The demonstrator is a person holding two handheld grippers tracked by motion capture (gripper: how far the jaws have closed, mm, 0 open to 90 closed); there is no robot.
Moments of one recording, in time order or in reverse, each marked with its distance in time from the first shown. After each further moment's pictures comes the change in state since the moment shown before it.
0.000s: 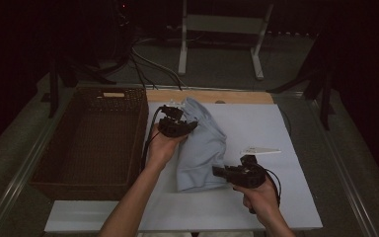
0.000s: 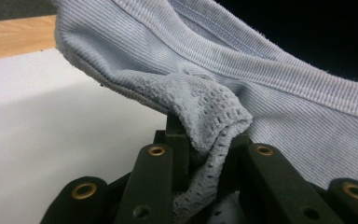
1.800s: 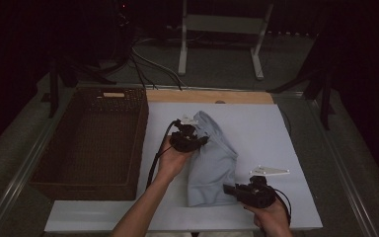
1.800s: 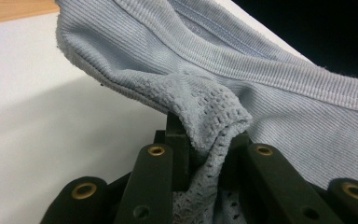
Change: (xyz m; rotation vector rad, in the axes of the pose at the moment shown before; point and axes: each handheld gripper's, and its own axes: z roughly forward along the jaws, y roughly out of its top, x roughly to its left) left arm -0.025 -0.036 0.032 0.041 -0.031 0.087; right arm -0.014 -0.055 -0.016 0.040 -0.068 0.001
